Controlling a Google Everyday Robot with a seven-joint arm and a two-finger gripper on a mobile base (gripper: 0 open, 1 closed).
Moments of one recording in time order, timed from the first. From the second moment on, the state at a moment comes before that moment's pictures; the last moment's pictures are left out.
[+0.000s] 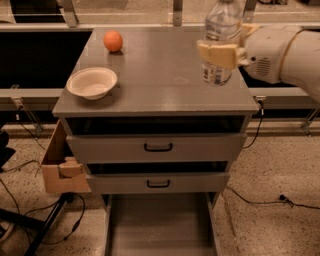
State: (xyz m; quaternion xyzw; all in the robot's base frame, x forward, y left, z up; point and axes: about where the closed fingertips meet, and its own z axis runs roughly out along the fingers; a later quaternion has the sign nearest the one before) arm 0.571 -0.131 1.035 -0.33 0.67 0.17 0.64
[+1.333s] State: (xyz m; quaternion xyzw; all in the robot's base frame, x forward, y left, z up) arm 0.495 -0.271 0.895 -0.34 0.71 0.18 0.59
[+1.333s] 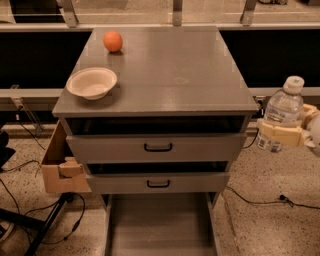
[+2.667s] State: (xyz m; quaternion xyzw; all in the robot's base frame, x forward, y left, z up) arm 0.479 -0.310 0.719 -0.24 0.74 0.17 0.61
